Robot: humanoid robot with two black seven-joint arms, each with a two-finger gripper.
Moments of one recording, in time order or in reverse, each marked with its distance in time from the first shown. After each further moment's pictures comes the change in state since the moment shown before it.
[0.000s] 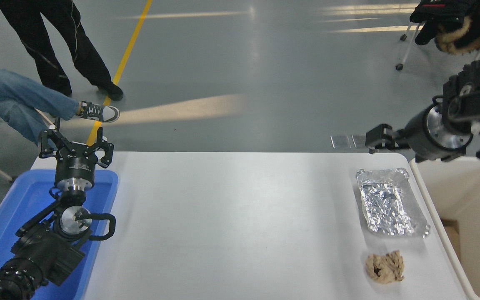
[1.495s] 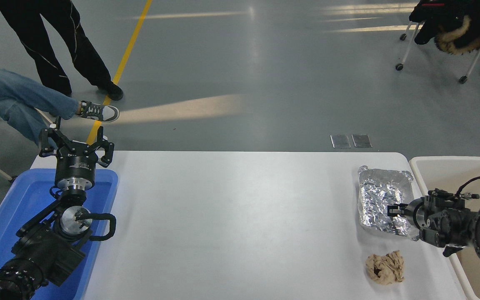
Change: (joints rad) left arm -0.001 0.001 0.003 0.000 0.001 -0.002 0.002; right arm -0.948 0.098 0.089 -0.892 -0.184 -0.228 0.079
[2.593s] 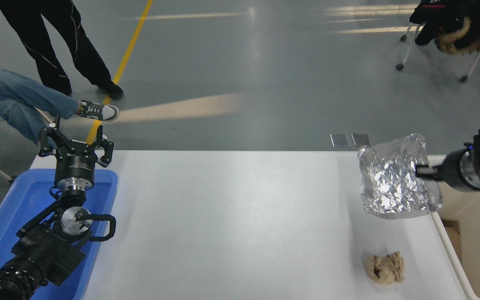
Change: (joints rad) left arm 0.001 0.001 0.000 0.000 0.000 0.000 0.000; right arm 1.132 -0.297 -0.139 1.048 -0.177 0.205 0.048
